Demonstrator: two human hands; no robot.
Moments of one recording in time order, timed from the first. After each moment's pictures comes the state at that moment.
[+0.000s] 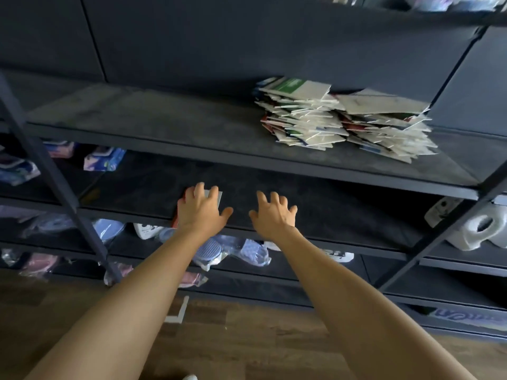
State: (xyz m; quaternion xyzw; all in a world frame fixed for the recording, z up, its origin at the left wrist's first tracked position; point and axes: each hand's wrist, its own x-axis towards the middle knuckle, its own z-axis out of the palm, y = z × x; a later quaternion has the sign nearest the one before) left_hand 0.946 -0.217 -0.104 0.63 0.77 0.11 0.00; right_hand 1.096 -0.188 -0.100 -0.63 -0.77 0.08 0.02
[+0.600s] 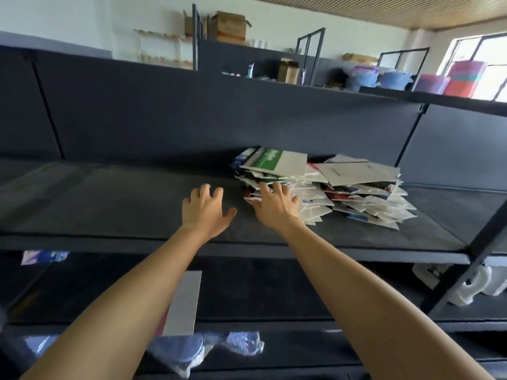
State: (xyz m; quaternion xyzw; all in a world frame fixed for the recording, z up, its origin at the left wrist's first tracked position) left_hand 0.930 -0.048 -0.002 0.70 0.70 0.16 -0.06; right_hand 1.082 -0.032 0.017 -0.67 -0.73 -0.01 0.14
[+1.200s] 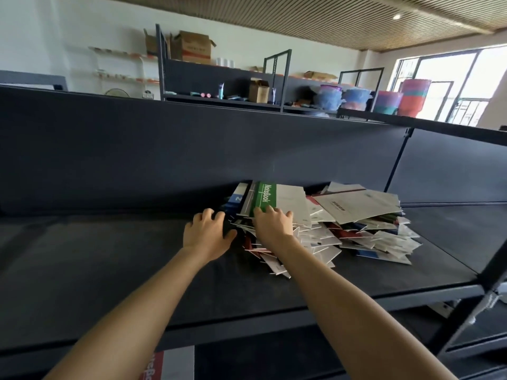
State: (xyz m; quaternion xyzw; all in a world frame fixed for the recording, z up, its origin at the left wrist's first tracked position) left_hand 0.911 0.077 0.017 0.76 0.63 0.16 -0.02; right_hand 1.058 0.073 0.041 -0.69 -0.71 -0.09 0.04
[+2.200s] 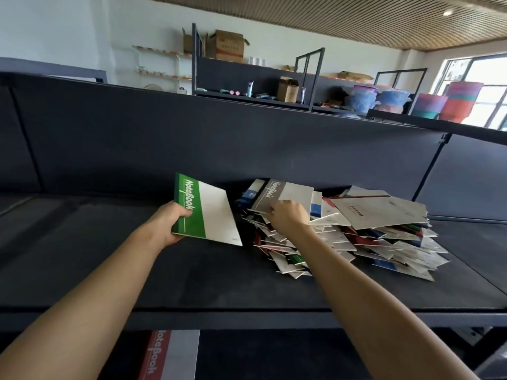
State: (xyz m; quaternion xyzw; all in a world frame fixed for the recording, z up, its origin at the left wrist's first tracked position) left_hand 0.851 0.055 0.050 0.31 0.57 0.52 0.56; right_hand 1.076 0.086 0.054 -0.67 -0.74 -0.05 0.07
